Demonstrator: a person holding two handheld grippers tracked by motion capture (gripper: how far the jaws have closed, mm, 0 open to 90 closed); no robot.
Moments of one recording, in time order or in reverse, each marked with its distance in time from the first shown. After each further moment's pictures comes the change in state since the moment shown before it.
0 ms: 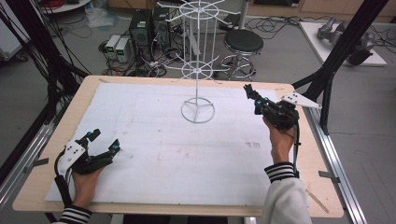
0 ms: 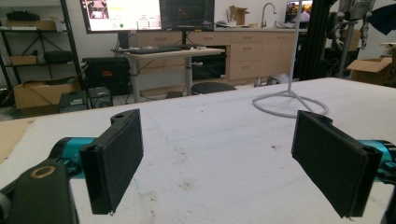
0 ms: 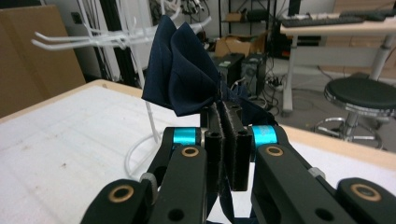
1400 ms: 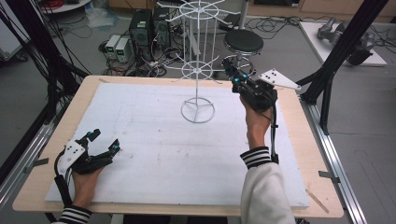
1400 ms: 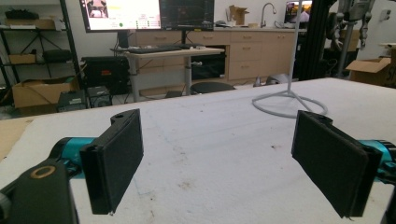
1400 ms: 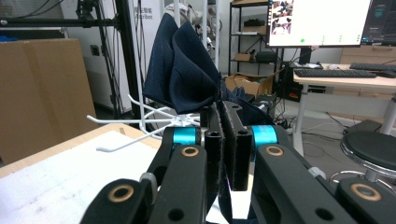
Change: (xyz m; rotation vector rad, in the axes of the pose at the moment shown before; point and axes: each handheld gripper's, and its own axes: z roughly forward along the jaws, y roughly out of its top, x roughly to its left) left arm 0.001 0.000 0.000 0.001 -0.003 -0.003; right arm 0.062 0.058 0.043 -0.140 0.031 -0.056
